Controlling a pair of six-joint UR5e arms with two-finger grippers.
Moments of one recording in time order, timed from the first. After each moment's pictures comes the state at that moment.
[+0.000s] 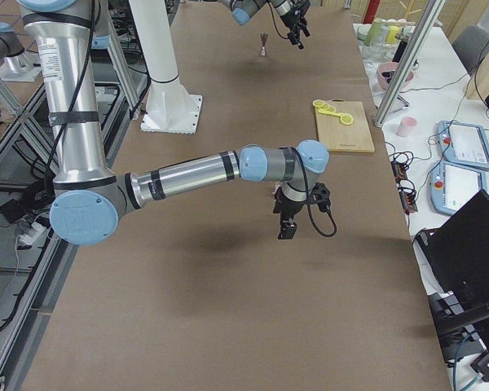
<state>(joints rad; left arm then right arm) -0.81 -1.99 -1.87 -1.84 -1.59 -0.65 1.35 -1.47 1.75 -1.86 2.28 -0.01</state>
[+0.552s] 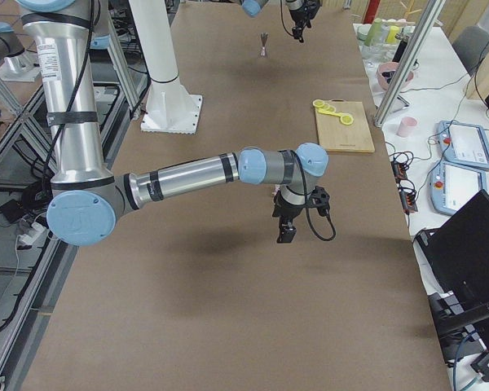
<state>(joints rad) -0.92 -2.09 -1.84 -1.44 -1.75 -0.37 1.36 -1.49 1.74 -1.86 2.27 -0.01</state>
